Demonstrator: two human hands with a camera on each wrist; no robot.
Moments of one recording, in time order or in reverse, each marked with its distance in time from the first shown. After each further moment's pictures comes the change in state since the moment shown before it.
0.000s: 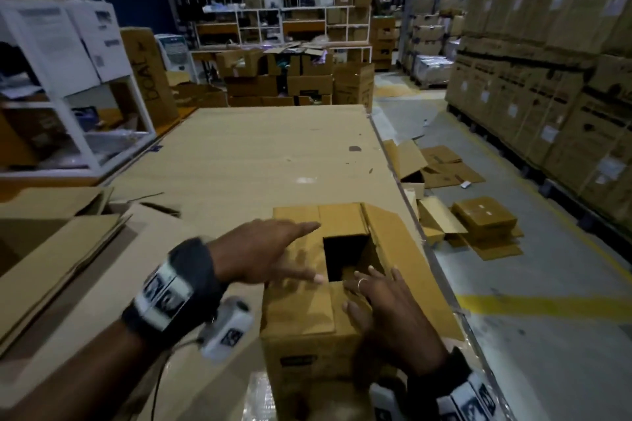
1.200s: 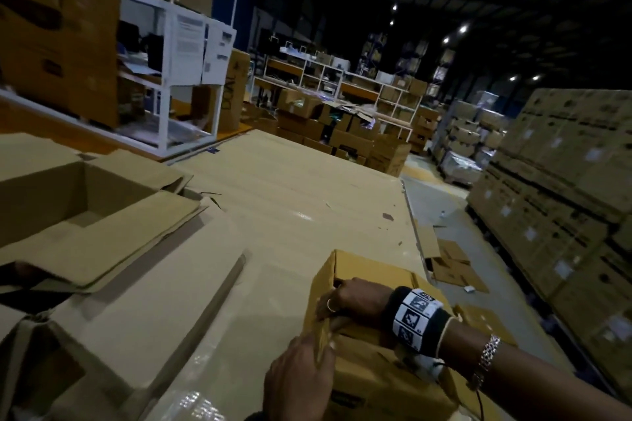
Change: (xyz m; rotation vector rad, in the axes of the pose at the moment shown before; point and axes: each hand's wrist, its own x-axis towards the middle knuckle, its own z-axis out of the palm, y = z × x) left_hand -0.070 0.029 0.146 -0.866 0.442 -0.743; right_hand 0.158 -0.099 0.013 -0.500 -0.744 -0.726
